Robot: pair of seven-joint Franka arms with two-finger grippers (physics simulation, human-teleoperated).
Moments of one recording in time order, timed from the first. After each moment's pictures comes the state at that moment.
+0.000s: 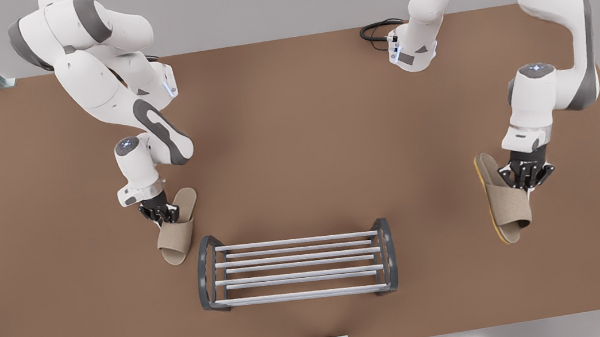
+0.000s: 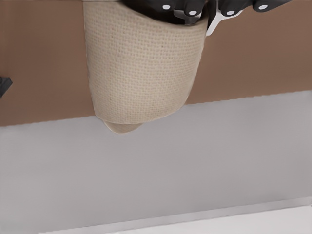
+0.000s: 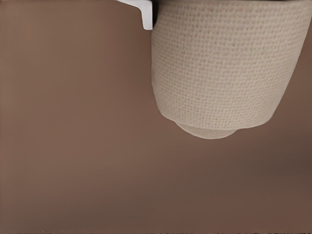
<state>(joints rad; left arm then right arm) 0.85 0.26 -0.76 -2.12 0.80 3.02 -0.51 0.06 0.46 0.16 -2.51 0.48 3.51 0.03</state>
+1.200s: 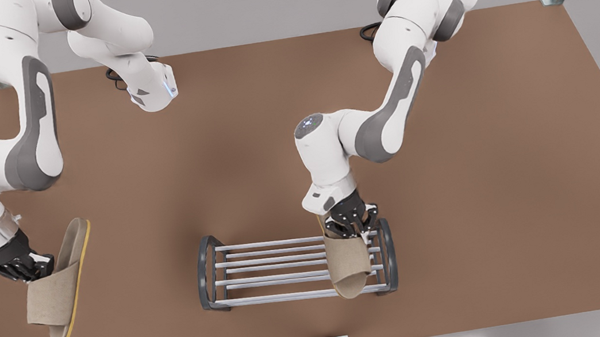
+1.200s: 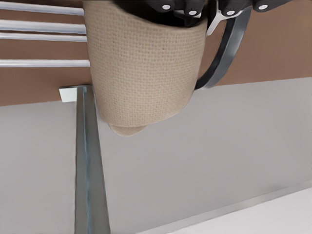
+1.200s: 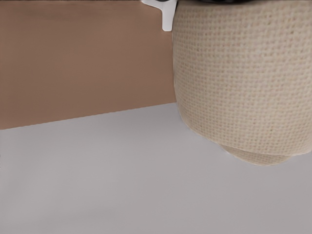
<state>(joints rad) -0.60 0.80 -0.08 -1.00 0.81 2.05 -0.90 -0.02 0.28 -0.09 -1.49 0.09 2.20 0.01</state>
